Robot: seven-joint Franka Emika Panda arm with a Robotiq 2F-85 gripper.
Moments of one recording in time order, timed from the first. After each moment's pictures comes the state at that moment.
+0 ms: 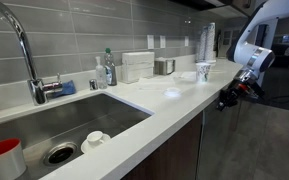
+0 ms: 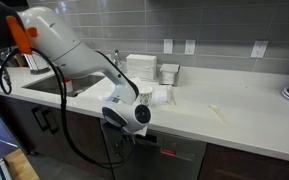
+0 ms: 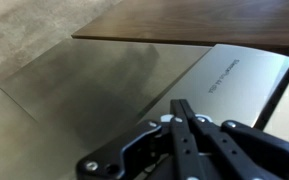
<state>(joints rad) -0.35 0.52 -0.08 -2.15 0.98 2.20 -0.99</state>
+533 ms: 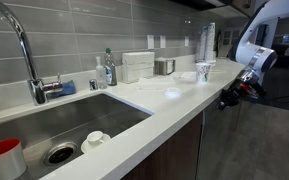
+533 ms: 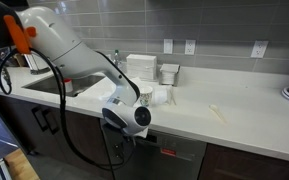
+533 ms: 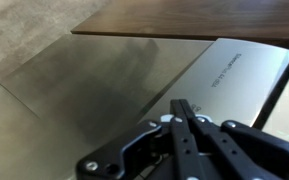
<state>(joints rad) -0.35 0.52 -0.10 -2.16 1.00 2.20 -1.01</state>
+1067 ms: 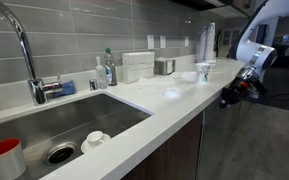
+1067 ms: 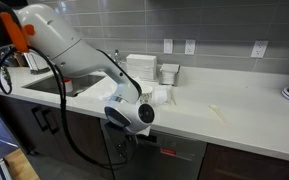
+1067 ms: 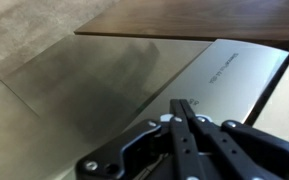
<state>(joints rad) -0.35 0.52 -0.11 -2.13 0.95 2.16 -0.99</state>
